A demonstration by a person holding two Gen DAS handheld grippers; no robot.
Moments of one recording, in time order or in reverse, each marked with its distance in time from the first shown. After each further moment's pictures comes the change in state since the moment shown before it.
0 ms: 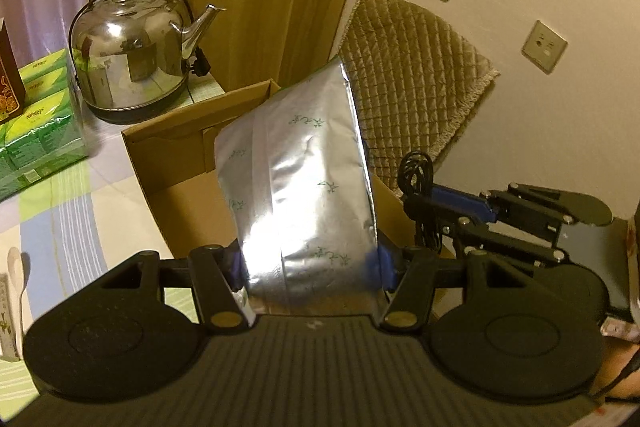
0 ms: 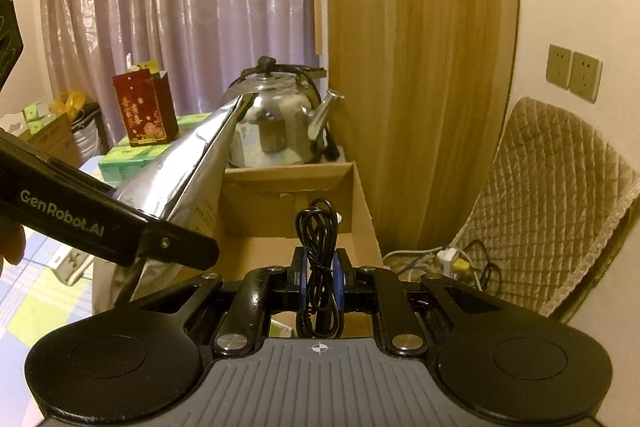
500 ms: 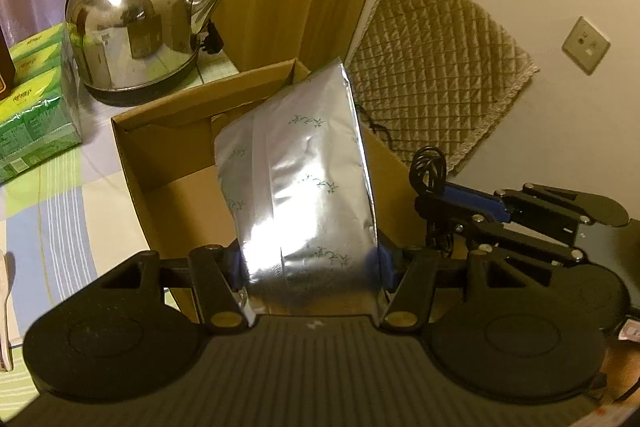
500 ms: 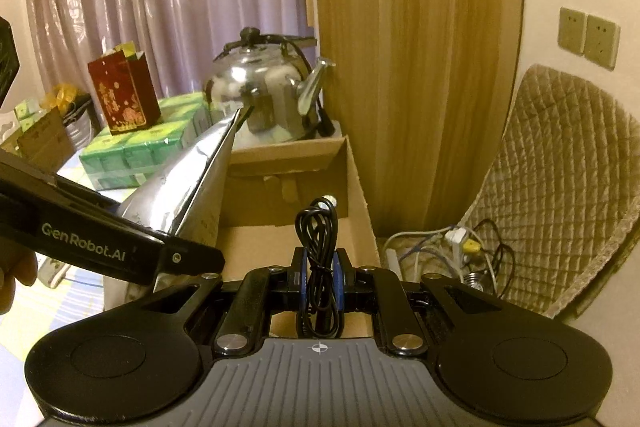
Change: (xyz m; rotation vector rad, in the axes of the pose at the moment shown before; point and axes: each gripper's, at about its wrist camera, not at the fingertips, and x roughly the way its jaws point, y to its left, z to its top) left arm 0.063 0.023 0.012 -0.041 0.057 0.040; right arm 0.057 -0.023 0.002 0.034 0.079 0.020
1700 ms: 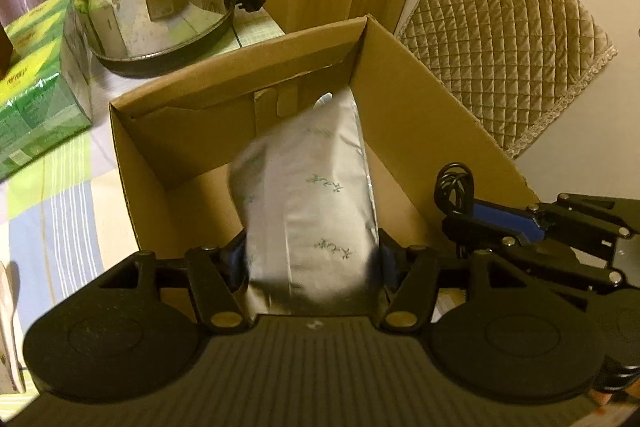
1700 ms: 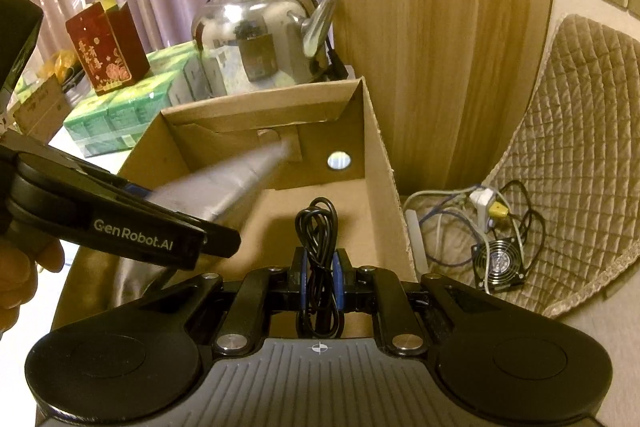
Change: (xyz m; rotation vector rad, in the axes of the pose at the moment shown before) left arm 0.078 0.033 0.024 -0.025 0.119 0.116; right arm 0.073 -0.011 0.006 0.012 0.156 0.044
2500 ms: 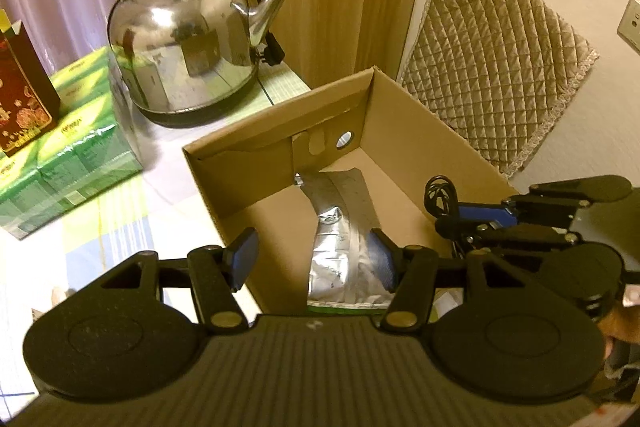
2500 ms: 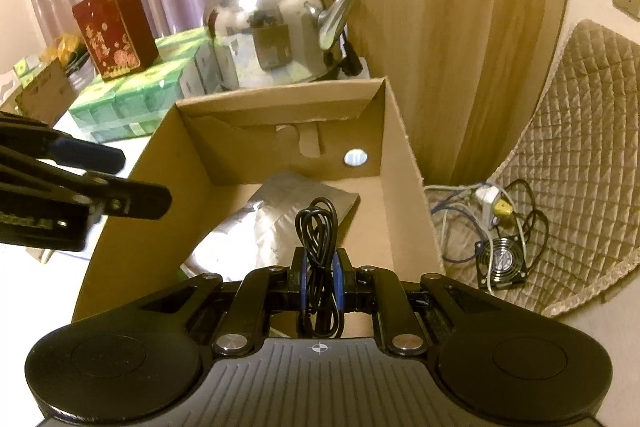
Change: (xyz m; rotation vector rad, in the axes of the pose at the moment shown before) left arm -0.068 0.011 -0.012 0.082 -0.137 0.062; right arm 0.005 0.018 0.011 -0.036 0.061 0.000
